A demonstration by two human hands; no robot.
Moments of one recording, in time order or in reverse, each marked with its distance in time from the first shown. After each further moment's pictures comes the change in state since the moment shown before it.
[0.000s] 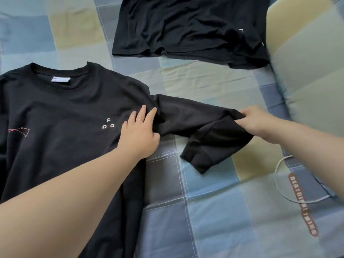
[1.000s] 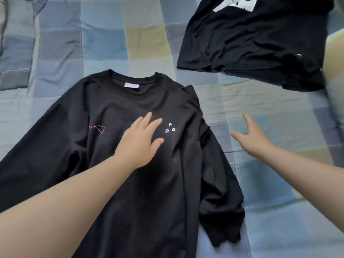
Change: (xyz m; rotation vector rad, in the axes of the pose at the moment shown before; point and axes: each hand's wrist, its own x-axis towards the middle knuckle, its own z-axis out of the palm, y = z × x) left_hand -0.055 -0.177 -0.069 -0.110 0.062 0.040; right_hand -0.018 -0.114 0.141 -0.146 0.109 -0.041
